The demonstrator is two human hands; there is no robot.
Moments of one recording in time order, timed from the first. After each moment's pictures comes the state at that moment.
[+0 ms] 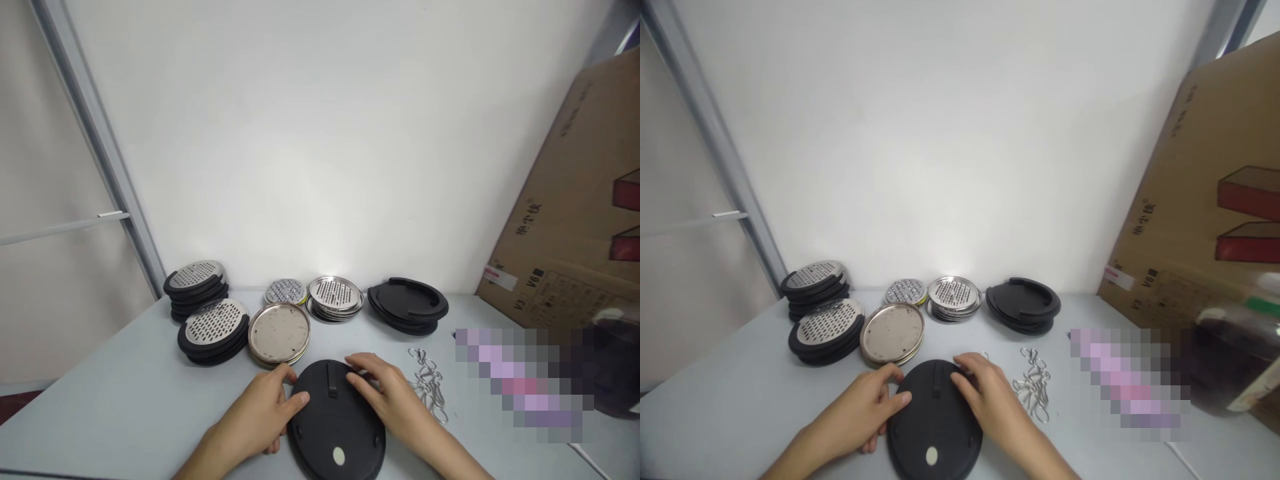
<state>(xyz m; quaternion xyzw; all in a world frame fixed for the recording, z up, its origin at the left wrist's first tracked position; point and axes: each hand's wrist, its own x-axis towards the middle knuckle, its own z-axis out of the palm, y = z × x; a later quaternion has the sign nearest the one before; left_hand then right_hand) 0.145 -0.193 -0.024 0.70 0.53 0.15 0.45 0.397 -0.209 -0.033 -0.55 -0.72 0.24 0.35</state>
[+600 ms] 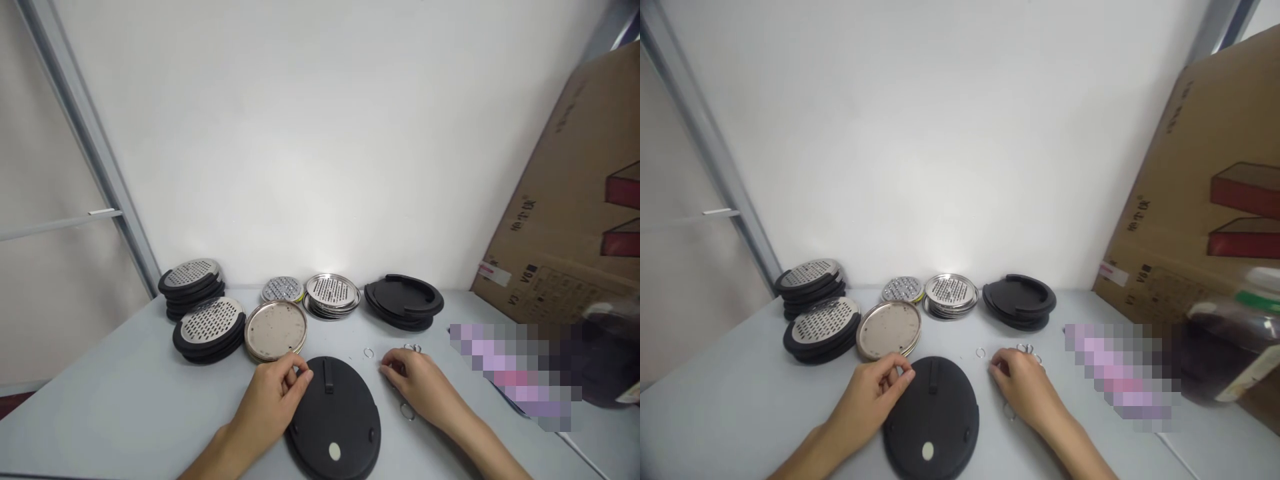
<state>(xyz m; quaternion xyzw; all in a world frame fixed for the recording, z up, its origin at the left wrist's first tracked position) 0.168 -0.196 -0.019 0.75 0.47 0.33 0.32 0.456 -0.202 -0.038 -0.68 -0.69 0.14 0.23</state>
